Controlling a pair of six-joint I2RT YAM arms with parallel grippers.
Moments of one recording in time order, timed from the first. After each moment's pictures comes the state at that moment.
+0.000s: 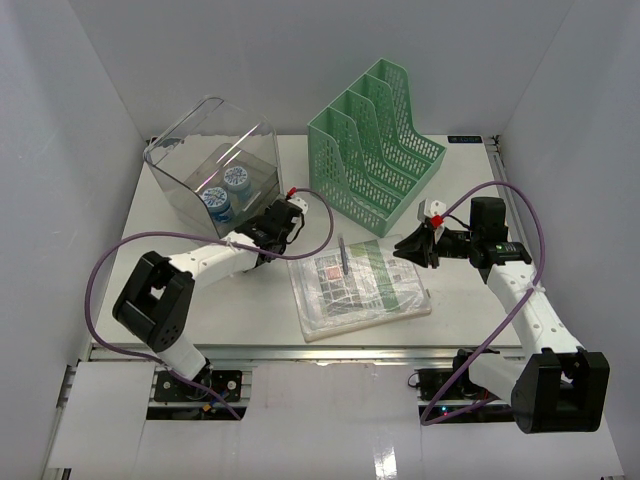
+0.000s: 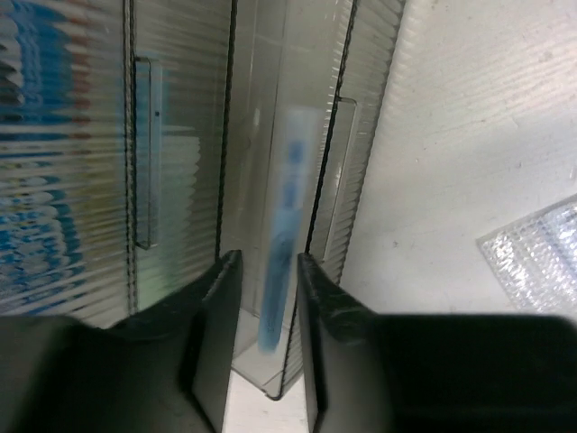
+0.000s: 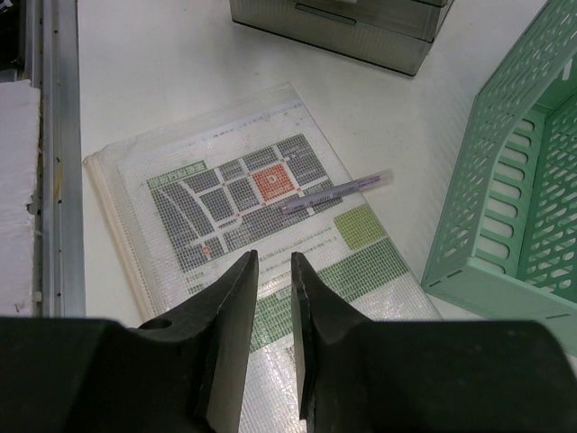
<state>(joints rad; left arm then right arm) -0.63 1.61 1.00 -0.27 -0.60 0.21 0.08 1.09 0.79 -0.42 -1.17 -0.77</state>
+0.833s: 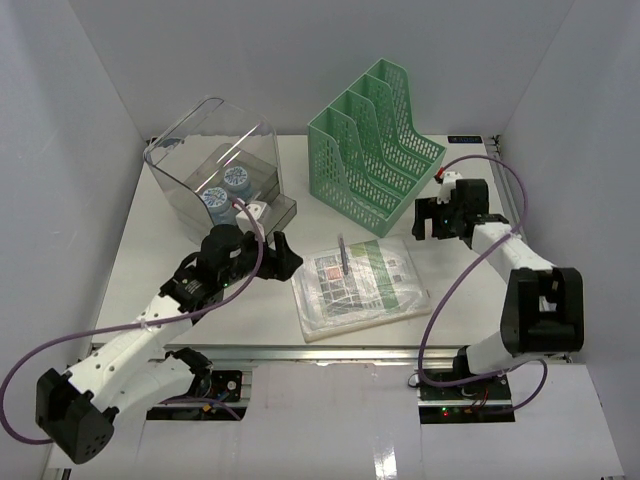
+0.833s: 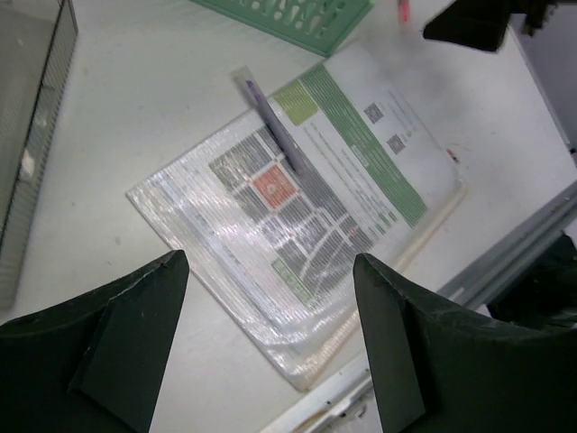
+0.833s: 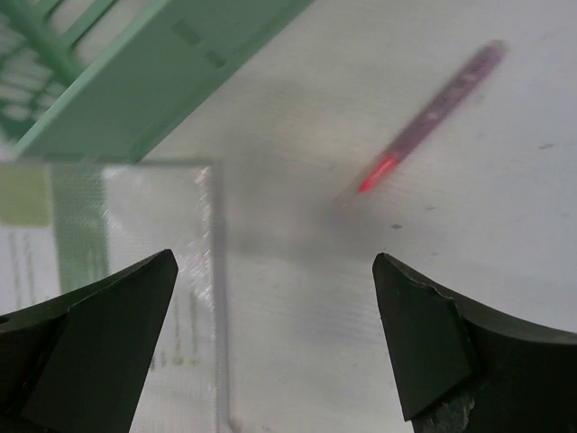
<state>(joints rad) -0.62 0.95 0.75 -0.23 0.09 -0.37 0.07 1.44 0.88 -0.23 -0.27 -0.11</state>
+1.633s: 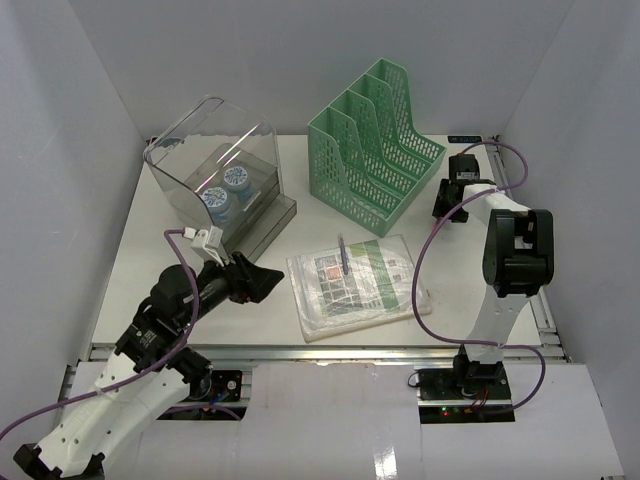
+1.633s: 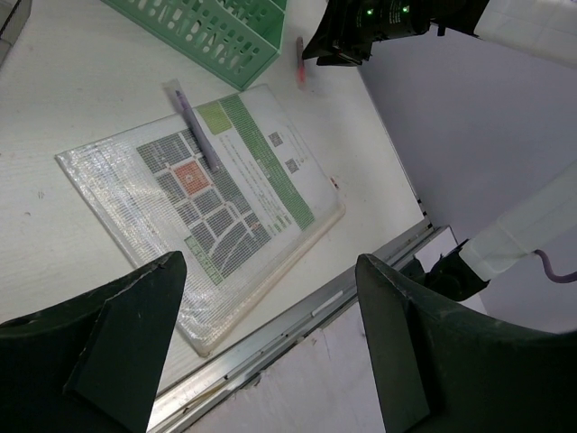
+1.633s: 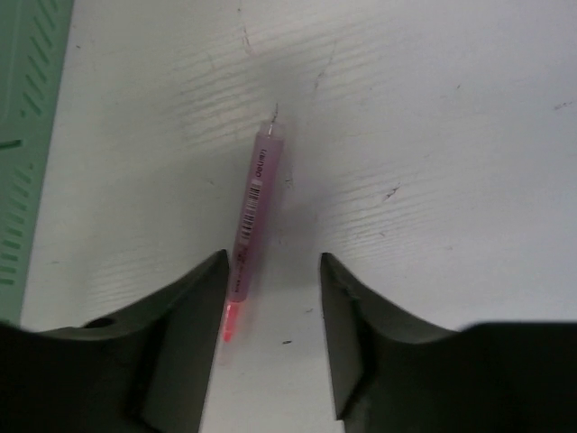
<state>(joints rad) -0.62 0.45 0.61 -0.36 0.12 -0.67 0.03 1.93 1.32 -0.39 0.15 0.23</state>
